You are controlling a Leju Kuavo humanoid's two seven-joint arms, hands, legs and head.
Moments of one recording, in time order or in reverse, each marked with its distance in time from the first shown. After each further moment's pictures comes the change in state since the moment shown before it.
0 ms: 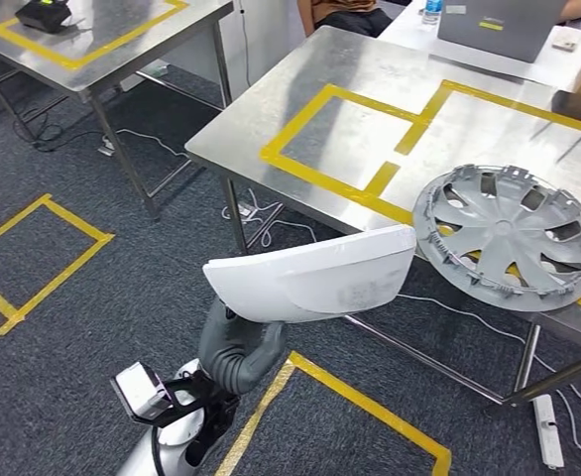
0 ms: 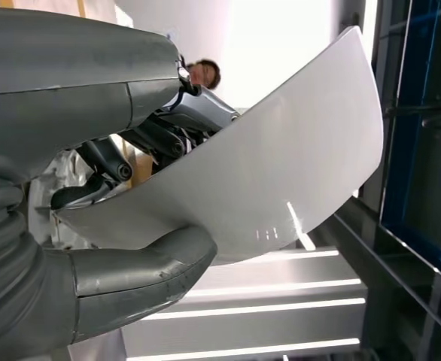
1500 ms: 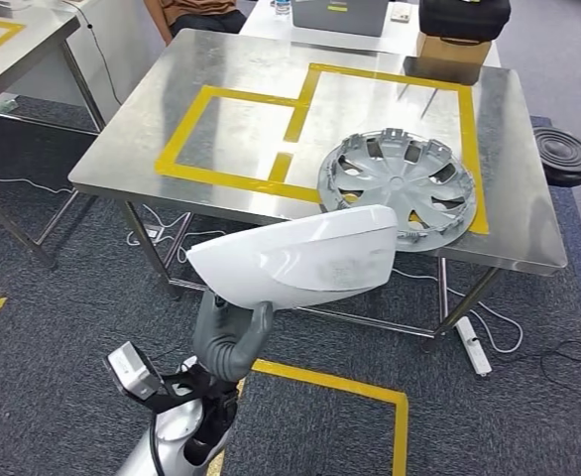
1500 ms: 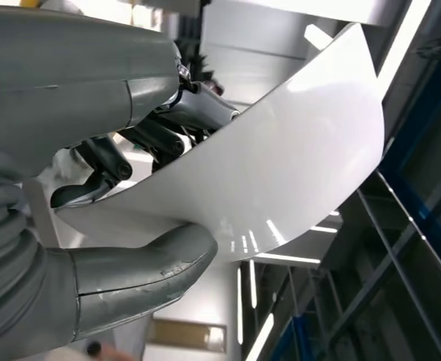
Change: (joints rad) left arm -0.002 -0.005 -0.001 0.017 0.152 0.048 0.033; right arm 0.019 0.002 0.132 0.000 0.183 -0.173 0.144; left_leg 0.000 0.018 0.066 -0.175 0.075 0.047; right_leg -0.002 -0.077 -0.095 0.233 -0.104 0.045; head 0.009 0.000
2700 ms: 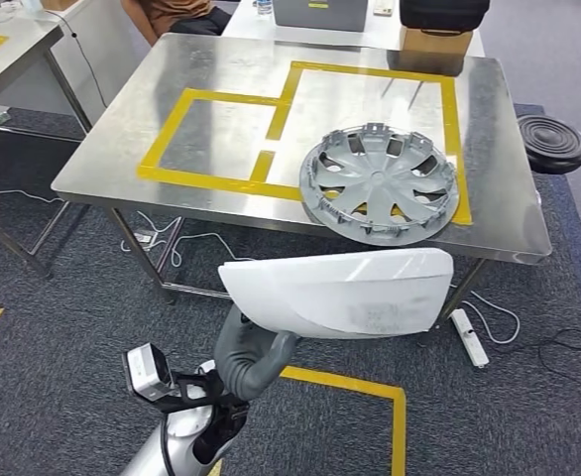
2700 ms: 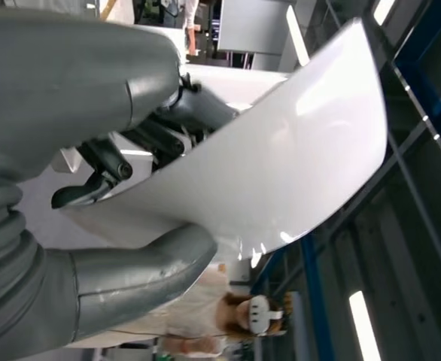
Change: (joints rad) left arm -0.028 0.002 -0.024 0.077 0.003 -0.245 -0.032; right arm 0.001 0.003 0.064 0.000 0.054 0.030 -0.011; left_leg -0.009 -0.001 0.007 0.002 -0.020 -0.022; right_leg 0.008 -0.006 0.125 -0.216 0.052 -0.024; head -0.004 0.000
